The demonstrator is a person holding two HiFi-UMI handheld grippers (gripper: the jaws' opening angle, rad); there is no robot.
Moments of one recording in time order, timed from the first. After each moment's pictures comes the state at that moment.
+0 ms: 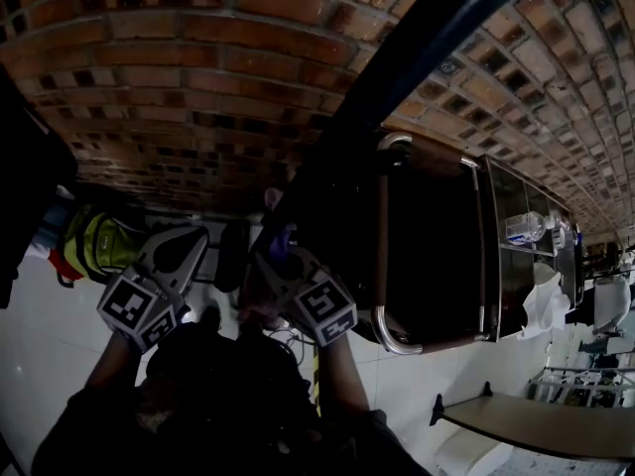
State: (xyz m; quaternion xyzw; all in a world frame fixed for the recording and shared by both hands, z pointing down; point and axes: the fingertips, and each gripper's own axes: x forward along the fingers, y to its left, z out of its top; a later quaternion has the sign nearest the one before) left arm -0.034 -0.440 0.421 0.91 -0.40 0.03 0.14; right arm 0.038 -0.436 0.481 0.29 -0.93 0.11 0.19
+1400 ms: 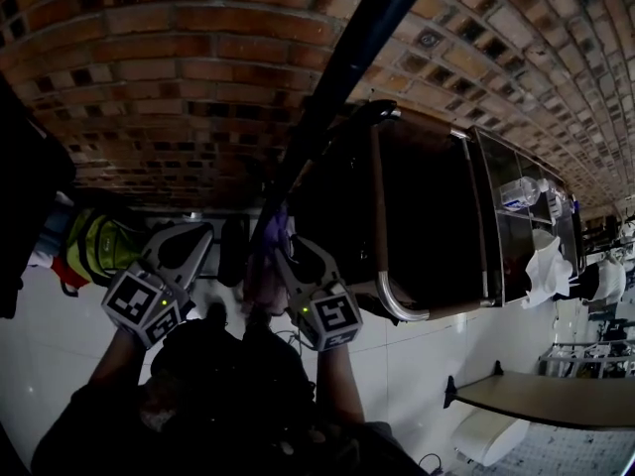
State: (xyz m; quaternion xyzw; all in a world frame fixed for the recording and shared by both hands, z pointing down) left arm -0.029 -0.404 0.419 0.92 -0.36 0.03 0.13; right arm 0.089 -0.402 0.476 0.47 -0.87 0.09 0.10
